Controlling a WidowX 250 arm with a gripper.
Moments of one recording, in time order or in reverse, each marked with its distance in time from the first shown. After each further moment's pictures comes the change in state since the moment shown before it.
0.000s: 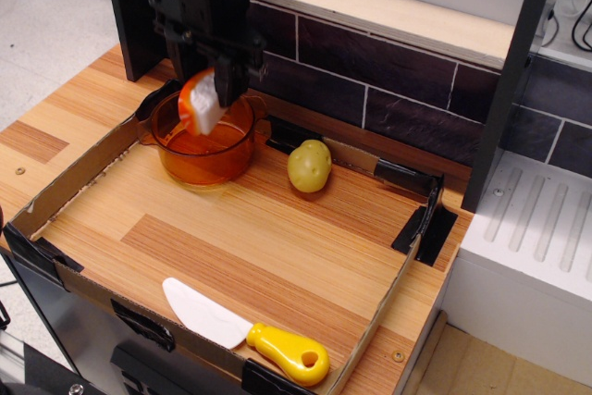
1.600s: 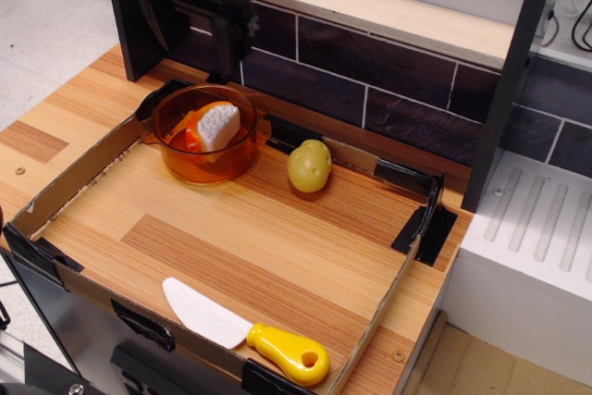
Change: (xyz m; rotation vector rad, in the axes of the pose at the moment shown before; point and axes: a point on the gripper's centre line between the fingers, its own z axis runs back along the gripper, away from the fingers) arm -0.003 0.002 0.050 -0.069 -0.133 0.040
